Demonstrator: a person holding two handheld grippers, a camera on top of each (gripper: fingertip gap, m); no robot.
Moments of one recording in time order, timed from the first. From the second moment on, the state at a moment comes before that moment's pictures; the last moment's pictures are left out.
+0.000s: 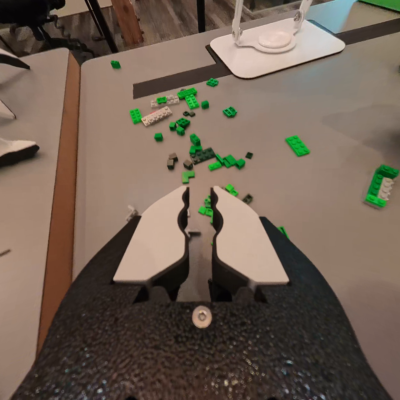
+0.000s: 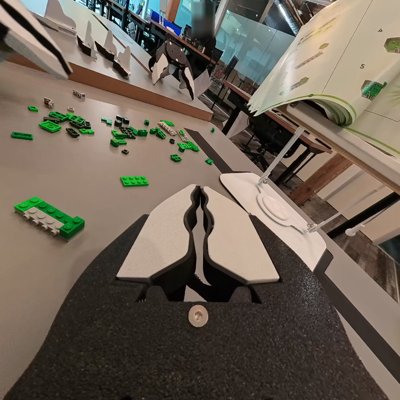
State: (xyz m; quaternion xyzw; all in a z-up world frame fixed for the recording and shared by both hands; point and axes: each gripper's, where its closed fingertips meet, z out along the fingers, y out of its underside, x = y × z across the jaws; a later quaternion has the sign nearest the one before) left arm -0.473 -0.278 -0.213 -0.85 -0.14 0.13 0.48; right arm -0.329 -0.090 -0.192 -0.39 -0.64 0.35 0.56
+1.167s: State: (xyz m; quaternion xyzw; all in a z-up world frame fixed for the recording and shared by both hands) left arm -0.464 -0.175 -0.184 -0.79 0.17 0.28 0.52; right arm -0.324 -0.109 -0.188 -0.35 -0.65 0.39 0.55
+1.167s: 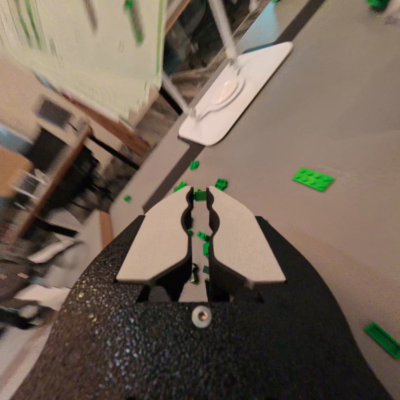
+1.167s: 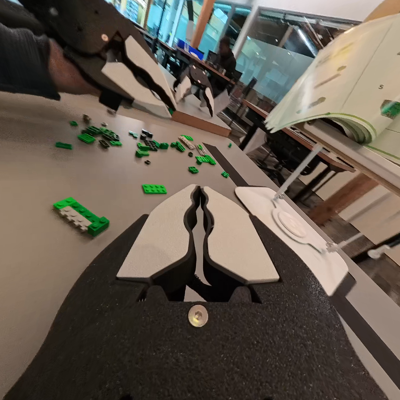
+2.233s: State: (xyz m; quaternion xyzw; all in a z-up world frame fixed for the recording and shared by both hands) left arm -0.287 -0.173 -0.192 -0.66 0.45 0.33 0.50; right arm -0.292 -0.192 -0.194 -0.38 -0.65 0.66 0.03
